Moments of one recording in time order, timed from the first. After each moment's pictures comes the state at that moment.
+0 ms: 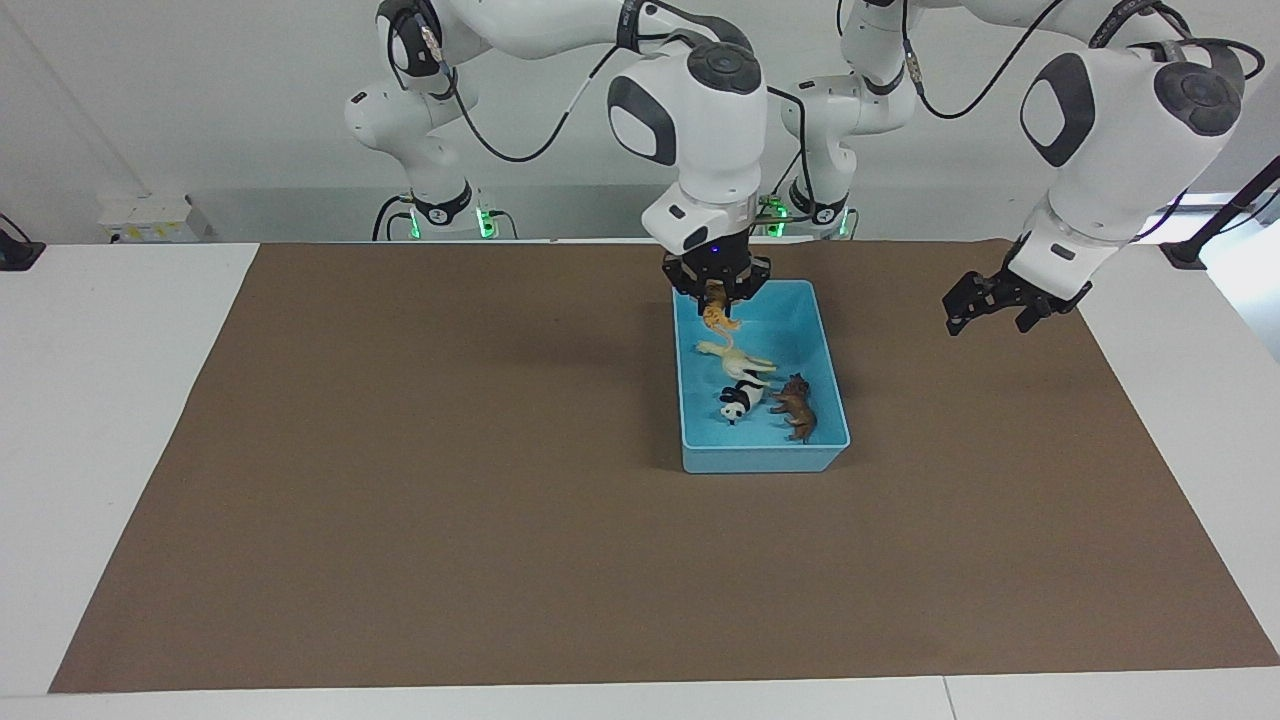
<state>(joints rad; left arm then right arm) 0.03 0.13 -0.09 -1.52 0.02 1.56 0.00 0.75 0.54 0.01 -1.14 0.04 1.75 0.97</state>
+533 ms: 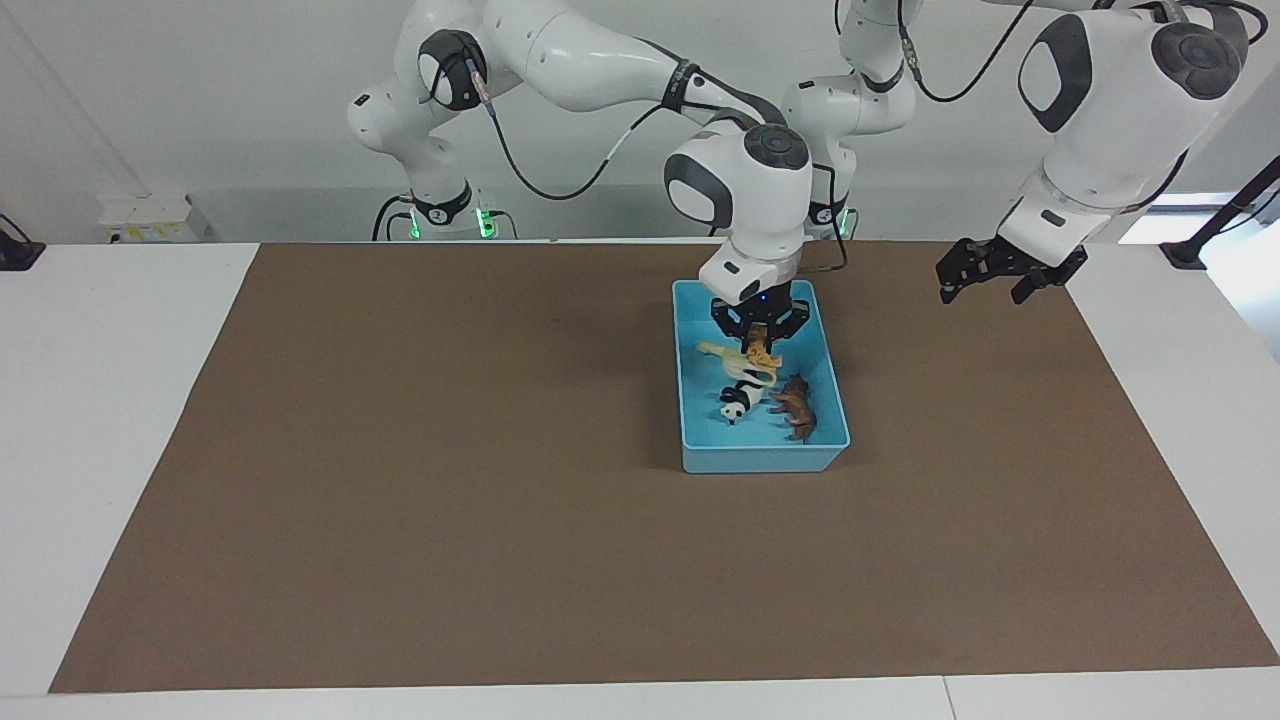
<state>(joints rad) 0.02 0.06 -0.09 -1.58 0.02 1.52 0.03 0.83 0.68 -0.01 -1.12 0.04 1.91 0.99</state>
